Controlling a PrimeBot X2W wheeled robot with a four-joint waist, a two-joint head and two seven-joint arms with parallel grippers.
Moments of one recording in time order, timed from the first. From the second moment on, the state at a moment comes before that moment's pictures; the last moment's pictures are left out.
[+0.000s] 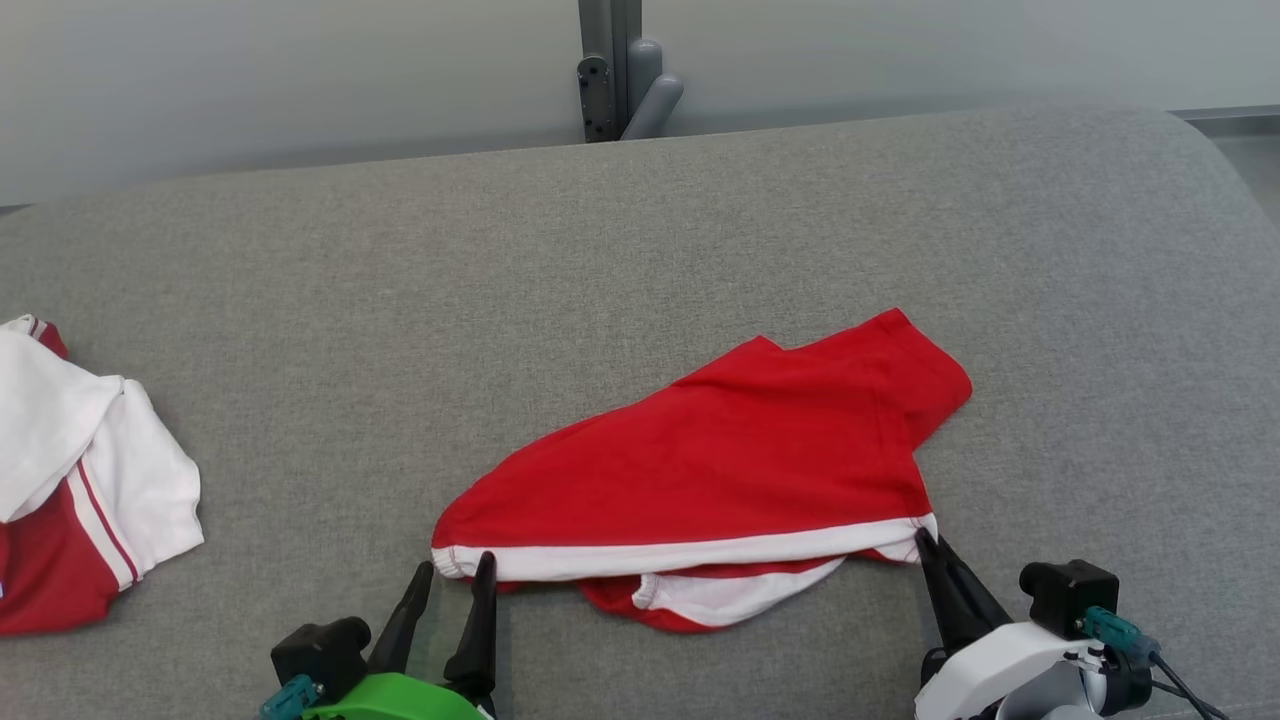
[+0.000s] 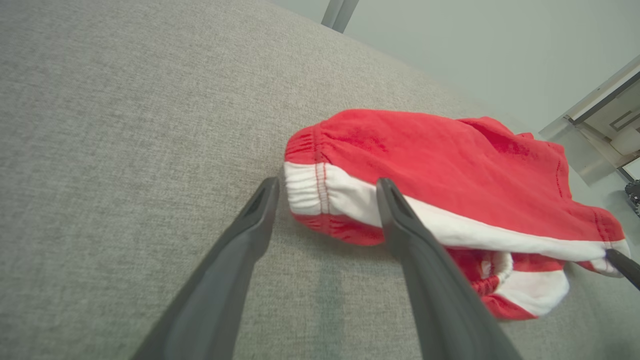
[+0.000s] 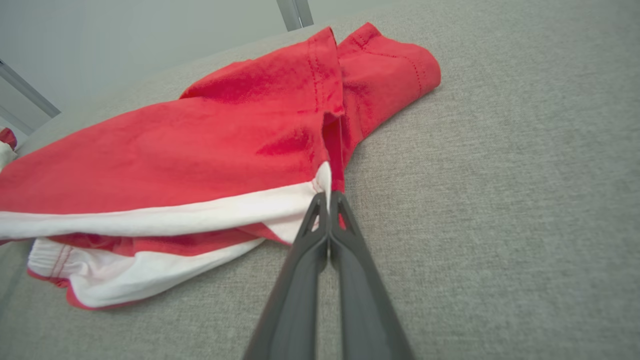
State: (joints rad) left arm -0.05 0.06 -0.26 0.45 -0.55 -0.13 -0.26; right arm -0.07 -0.10 0.19 0.46 0.37 0.13 -0.26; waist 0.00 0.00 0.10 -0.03
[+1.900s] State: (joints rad) left arm -0.66 0.60 -0.66 0.14 -0.95 -0.13 -0.20; right arm -0.52 -0.25 0.12 0.23 0.45 0.13 -0.26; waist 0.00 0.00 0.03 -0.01
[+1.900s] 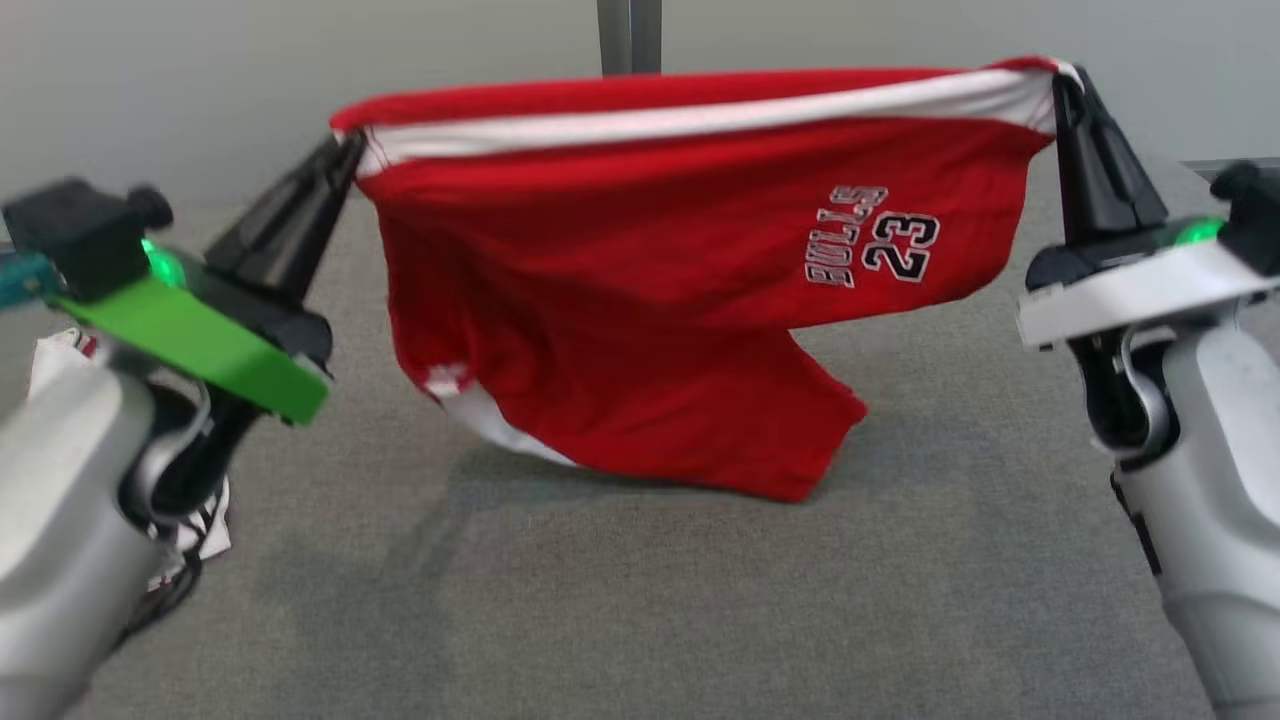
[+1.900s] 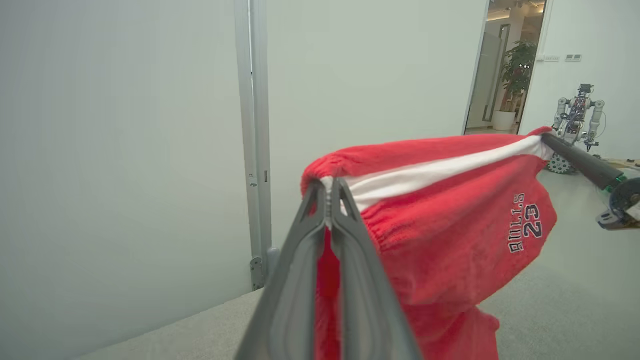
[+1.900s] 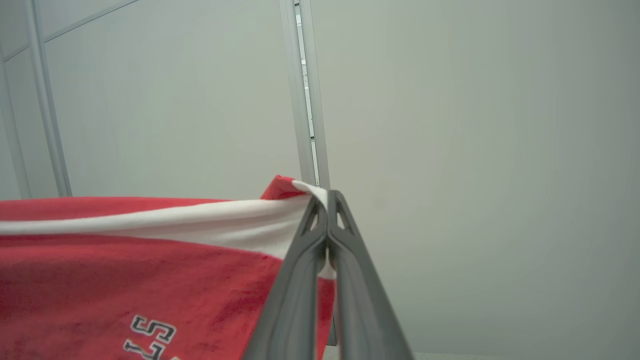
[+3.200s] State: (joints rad) left arm -0.42 0.41 -0.87 0.41 -1.12 -0.13 -0.26; right arm -0.21 -0.32 0.16 0.40 0.43 0.13 -0.26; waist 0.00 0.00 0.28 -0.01
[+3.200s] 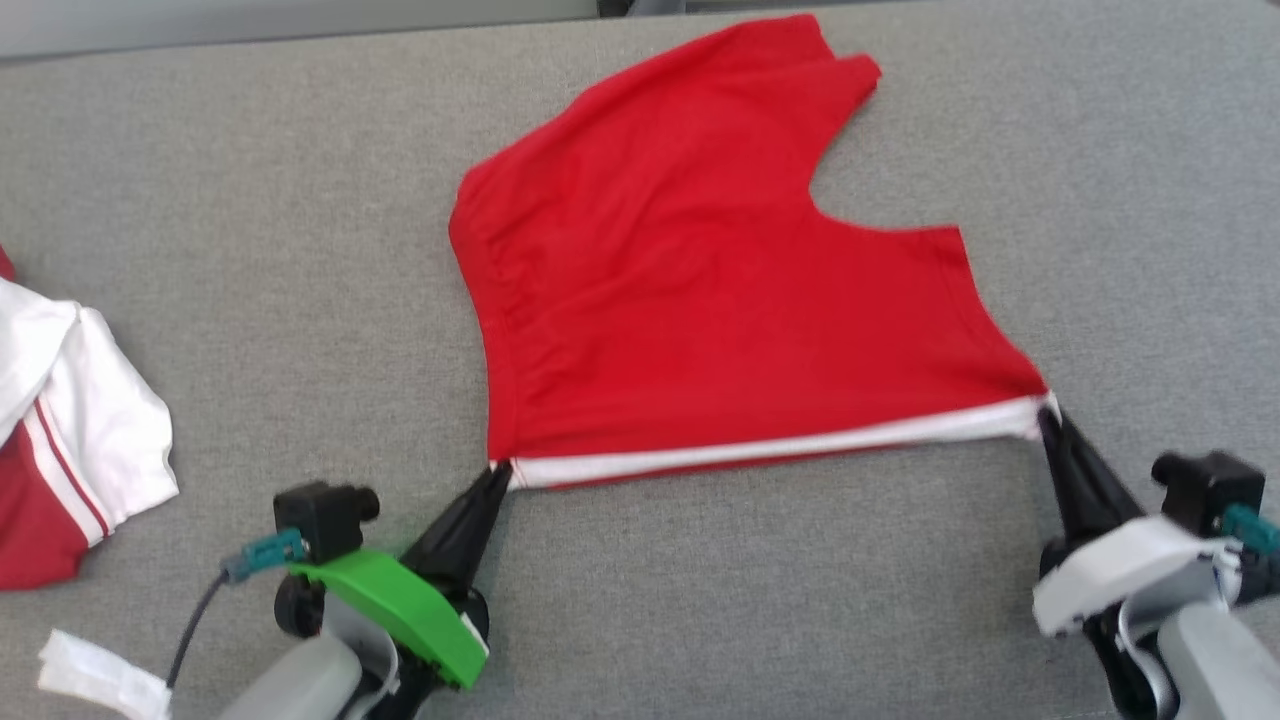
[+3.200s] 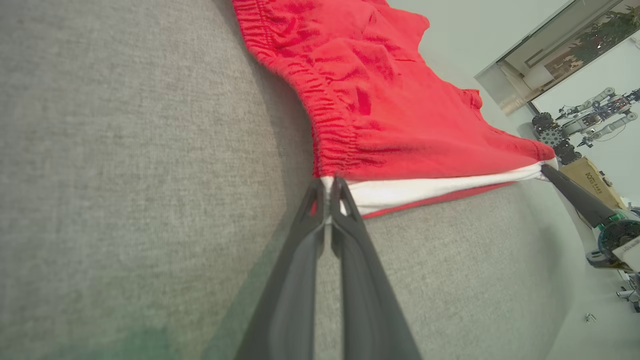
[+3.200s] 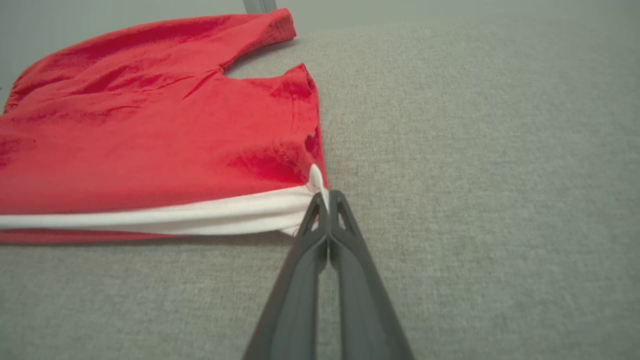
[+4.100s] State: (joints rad) left arm -0.13 0.33 -0.71 0.28 -1.06 -0.13 -0.26; right arm -0.08 -0.30 0.09 0.32 0.42 0.13 -0.26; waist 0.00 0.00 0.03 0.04
